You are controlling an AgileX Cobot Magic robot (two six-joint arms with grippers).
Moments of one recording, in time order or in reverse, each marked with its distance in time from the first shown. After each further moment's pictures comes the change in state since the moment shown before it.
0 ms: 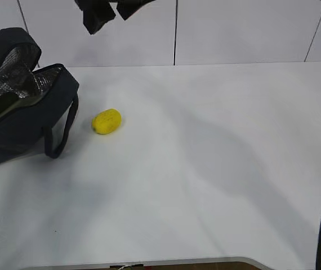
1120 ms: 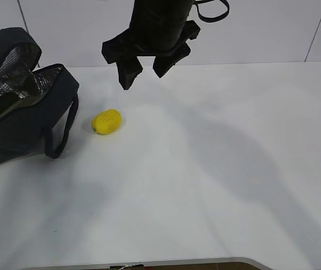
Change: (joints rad) left arm 0.000 0.000 0.000 0.000 0.000 0.000; right arm 0.000 -0.174 0.484 -0.058 -0.012 0.211
